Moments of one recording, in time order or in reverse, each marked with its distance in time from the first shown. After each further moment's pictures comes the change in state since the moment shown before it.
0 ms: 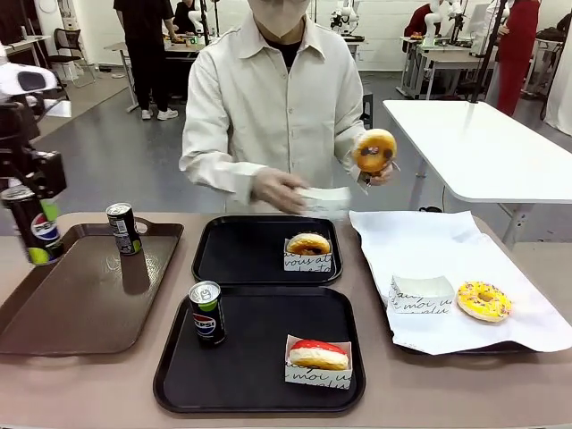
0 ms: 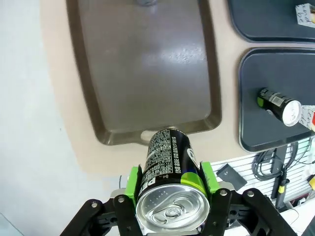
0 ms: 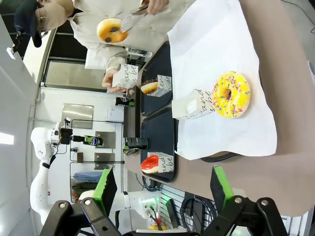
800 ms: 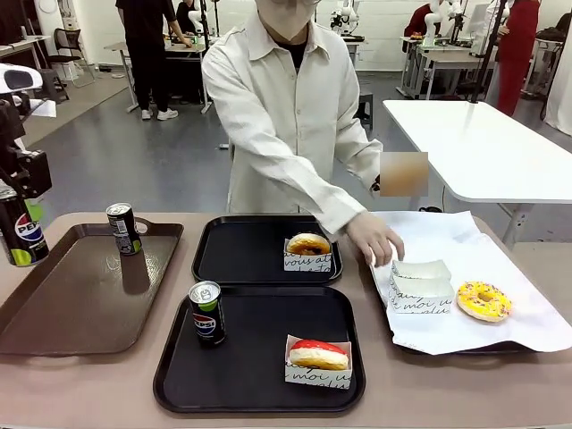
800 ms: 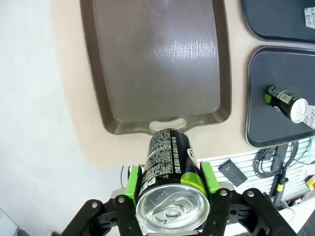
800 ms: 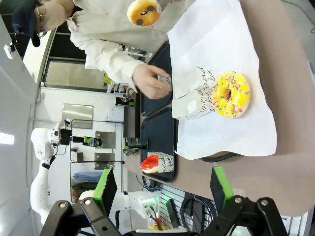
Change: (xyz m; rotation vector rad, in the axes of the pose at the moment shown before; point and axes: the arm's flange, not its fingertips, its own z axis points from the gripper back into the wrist) left arm -0.009 0.027 0.005 0.001 0.031 0.057; right arm 0.000 0.000 0.000 0.000 0.000 0.000
